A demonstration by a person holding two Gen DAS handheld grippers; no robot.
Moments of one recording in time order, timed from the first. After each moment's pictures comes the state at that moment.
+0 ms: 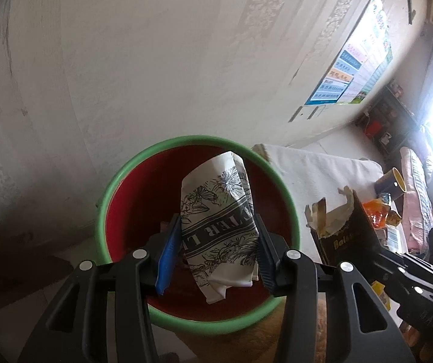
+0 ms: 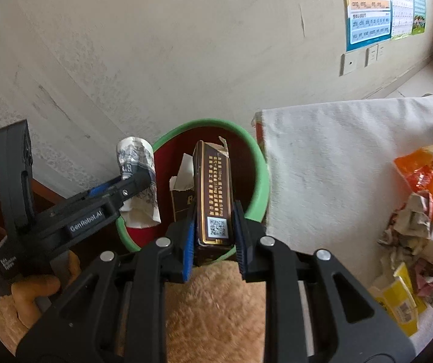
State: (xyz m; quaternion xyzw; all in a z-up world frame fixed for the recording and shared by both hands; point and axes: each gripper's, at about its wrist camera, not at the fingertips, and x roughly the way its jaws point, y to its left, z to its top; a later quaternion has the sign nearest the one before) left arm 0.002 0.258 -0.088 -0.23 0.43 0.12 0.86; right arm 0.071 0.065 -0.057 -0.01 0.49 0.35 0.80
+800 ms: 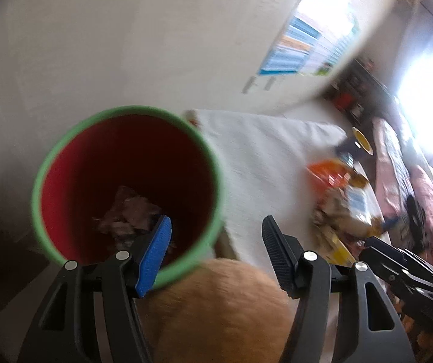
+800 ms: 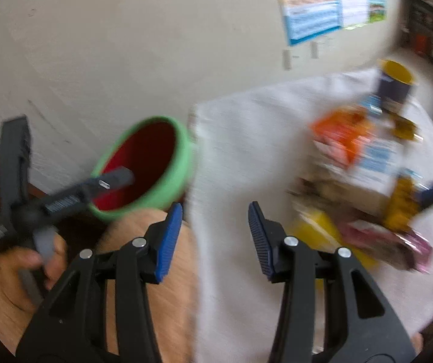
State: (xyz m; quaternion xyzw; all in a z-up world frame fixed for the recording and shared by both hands) left arm 0.006 0.166 -0.079 -0.21 0.46 0.03 0.86; right arm 0.040 -0.081 -0.057 0.00 0.48 0.28 0.83
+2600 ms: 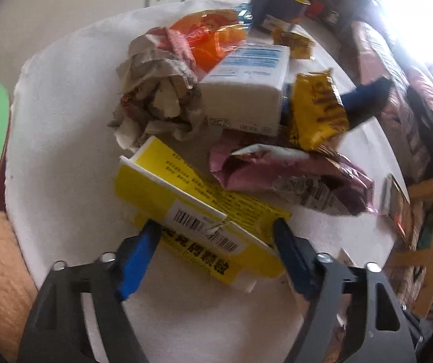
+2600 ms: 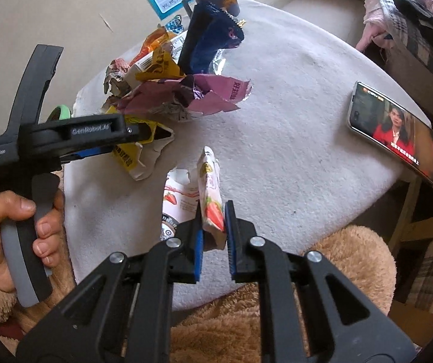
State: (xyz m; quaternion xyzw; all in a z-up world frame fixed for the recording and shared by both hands) left arm 0.065 -0.102 -0.156 -0.10 0.59 -0.06 0.80; right arm -0.033 -0.302 -0.123 0.09 0.53 0.13 0.83
